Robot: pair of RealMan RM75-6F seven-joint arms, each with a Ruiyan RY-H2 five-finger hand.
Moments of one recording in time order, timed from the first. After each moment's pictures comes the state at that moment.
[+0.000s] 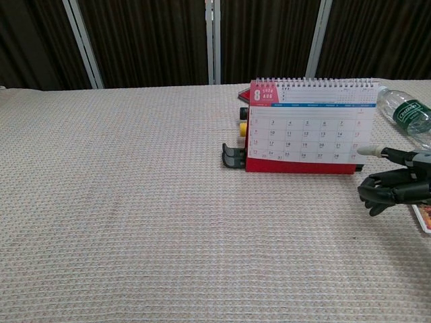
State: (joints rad) left arm -0.06 -1.09 0.02 -1.72 1.70 1.58 0.12; right arm 0.34 -1.45 0.21 -1.76 -0.98 0.98 0.40
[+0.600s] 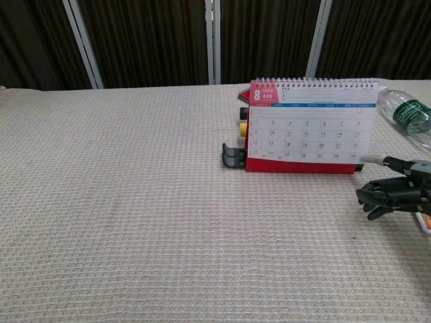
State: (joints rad) left arm -0.06 -1.09 0.02 -1.72 1.71 1.59 0.12; right arm 0.33 -1.53 0.23 -1.68 -0.92 0.98 0.40
